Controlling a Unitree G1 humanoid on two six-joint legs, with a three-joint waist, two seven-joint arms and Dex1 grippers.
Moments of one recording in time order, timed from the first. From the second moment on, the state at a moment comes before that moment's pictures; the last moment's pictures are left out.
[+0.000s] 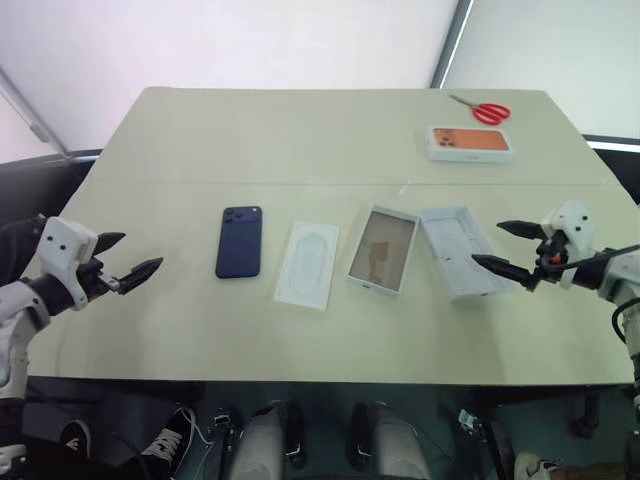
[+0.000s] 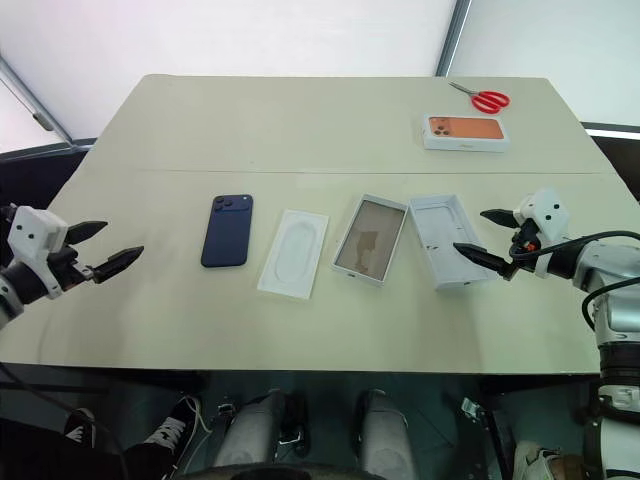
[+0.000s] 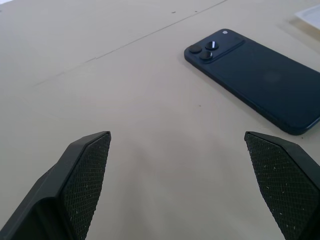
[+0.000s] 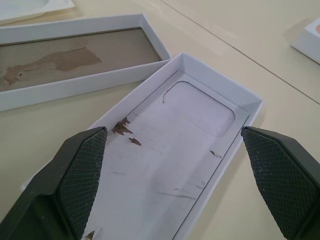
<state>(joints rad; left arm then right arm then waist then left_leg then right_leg) -0.11 0.83 0.40 0.09 -0.39 0.31 -0.85 -0.34 -0.89 -0.23 0.31 0.33 0.17 1.11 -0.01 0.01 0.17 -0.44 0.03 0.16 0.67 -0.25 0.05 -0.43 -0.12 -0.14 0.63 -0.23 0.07</state>
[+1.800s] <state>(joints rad) -0.33 0.29 0.27 -0.16 -0.94 1.25 -0.36 -0.43 -0.67 0.07 -0.20 0.32 0.32 1.00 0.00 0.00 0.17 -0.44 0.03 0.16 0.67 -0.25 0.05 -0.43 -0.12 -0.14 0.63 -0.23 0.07</state>
